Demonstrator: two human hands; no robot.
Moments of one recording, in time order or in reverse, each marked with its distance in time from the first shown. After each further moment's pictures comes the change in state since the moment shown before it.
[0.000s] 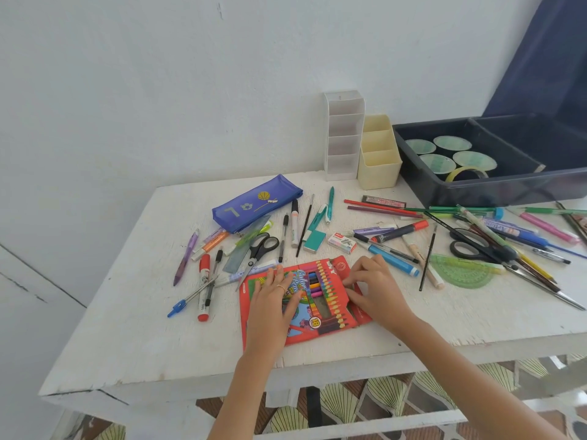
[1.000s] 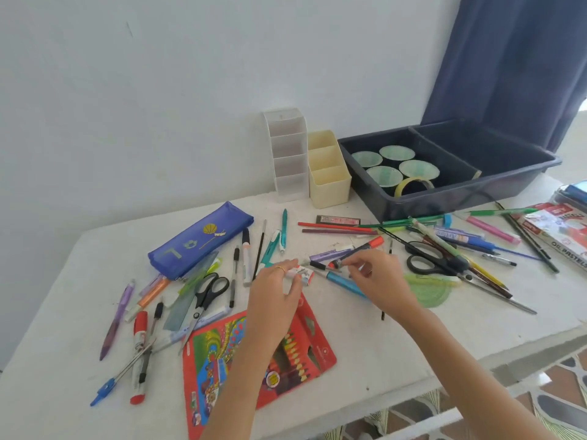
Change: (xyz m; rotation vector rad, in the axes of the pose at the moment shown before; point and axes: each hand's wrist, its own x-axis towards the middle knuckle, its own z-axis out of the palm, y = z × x) left_hand 0.079 0.081 0.010 -0.257 0.030 0.155; right_hand 0.037 0.043 -0.067 0.095 0.171 0.278
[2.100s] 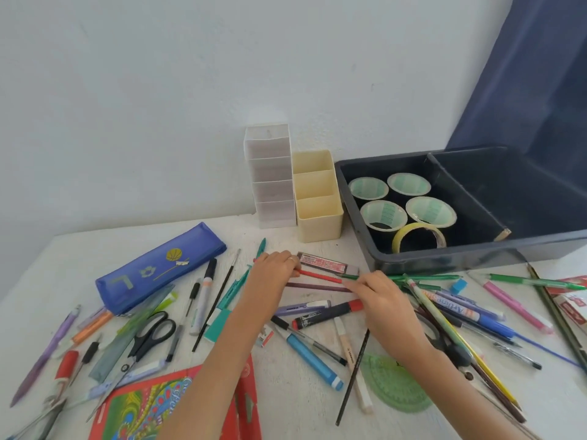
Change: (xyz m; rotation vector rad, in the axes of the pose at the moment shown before) left_hand 0.148 0.019 0.067 0.645 -0.224 0.184; right_hand 0.084 0.091 -0.025 -0.350 0.007 -0.463
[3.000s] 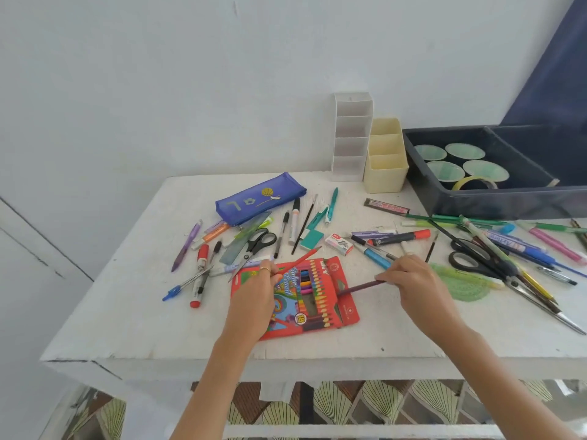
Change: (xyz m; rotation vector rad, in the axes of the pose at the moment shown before) left_hand -0.261 -0.051 -0.023 -0.336 0.115 -0.470; right_hand -0.088 -0.123 -0.005 0.093 -0.037 0.011
